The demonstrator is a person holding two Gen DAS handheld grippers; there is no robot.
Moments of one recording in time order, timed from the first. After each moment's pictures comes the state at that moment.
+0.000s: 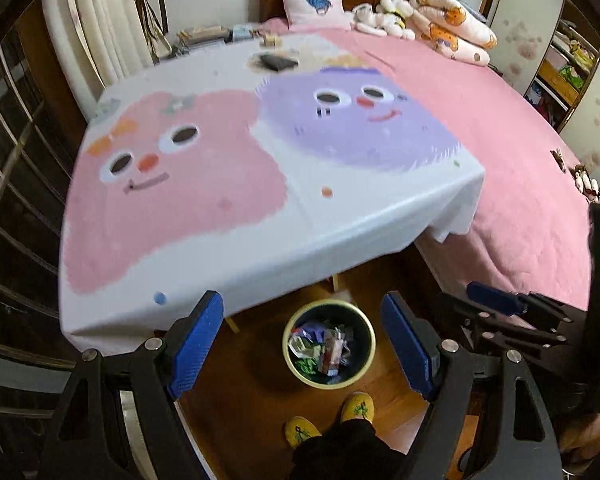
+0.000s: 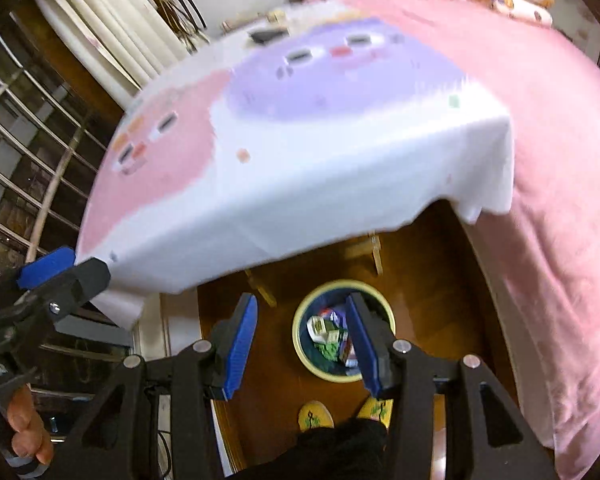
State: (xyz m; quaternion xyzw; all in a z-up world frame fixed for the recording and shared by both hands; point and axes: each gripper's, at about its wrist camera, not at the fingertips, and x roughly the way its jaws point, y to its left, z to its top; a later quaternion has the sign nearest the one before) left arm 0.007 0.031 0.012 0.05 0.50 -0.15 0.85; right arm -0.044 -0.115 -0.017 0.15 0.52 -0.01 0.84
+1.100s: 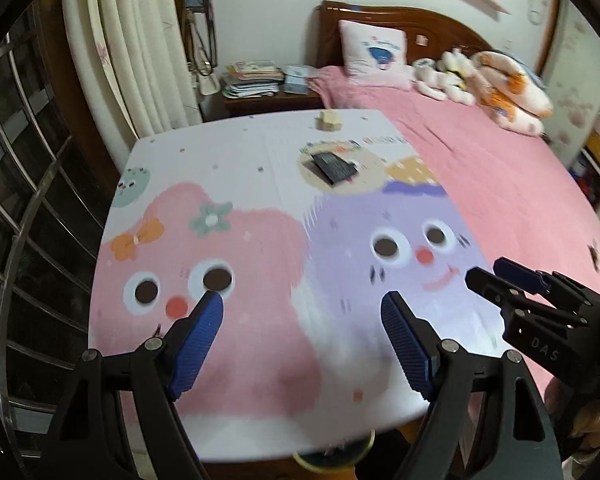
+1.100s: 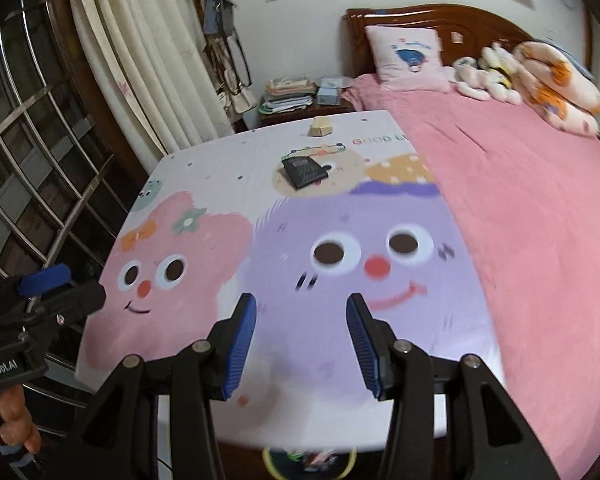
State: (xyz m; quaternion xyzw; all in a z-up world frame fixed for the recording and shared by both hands) left arm 0.208 0.006 0.081 0.00 0.46 -0.04 0.88; right arm 0.191 -0.166 0.068 0.06 0.46 0.07 0.88
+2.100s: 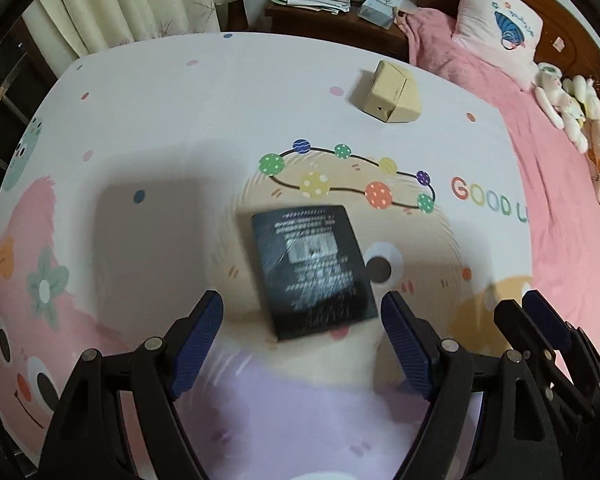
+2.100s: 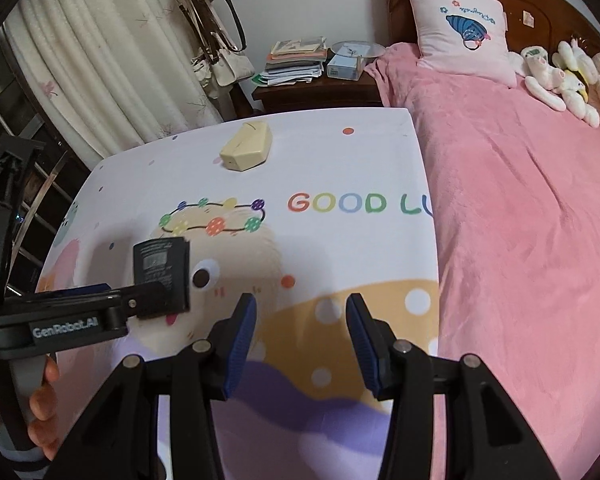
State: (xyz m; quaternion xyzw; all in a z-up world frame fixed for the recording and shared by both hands) left arm 0.532 -0.086 -0.090 -0.14 0.60 0.10 0.78; right arm 0.486 -0.273 -0.046 0.03 0.51 0.15 0.85
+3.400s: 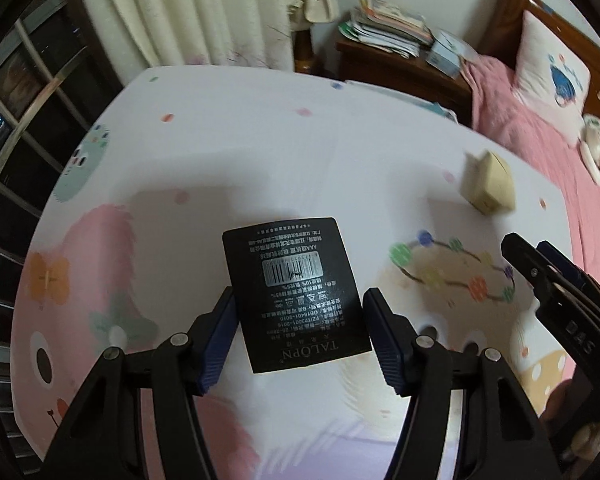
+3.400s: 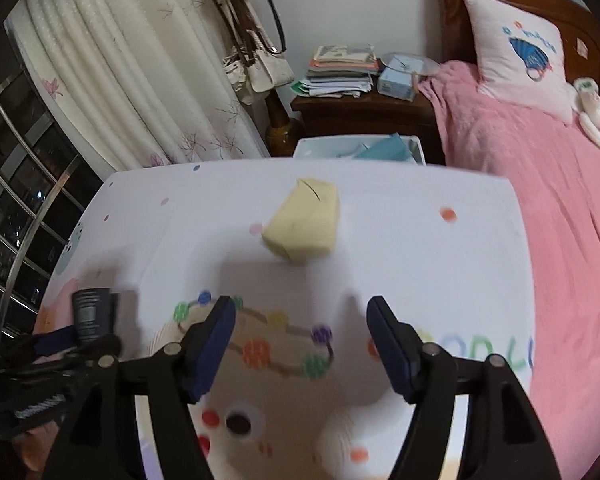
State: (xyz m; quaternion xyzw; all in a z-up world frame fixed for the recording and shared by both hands) left arm 0.536 0.001 -0.079 -0.15 0.55 0.20 0.80; right arm 0.586 -0.192 -0.059 0.00 0.49 0.20 0.85
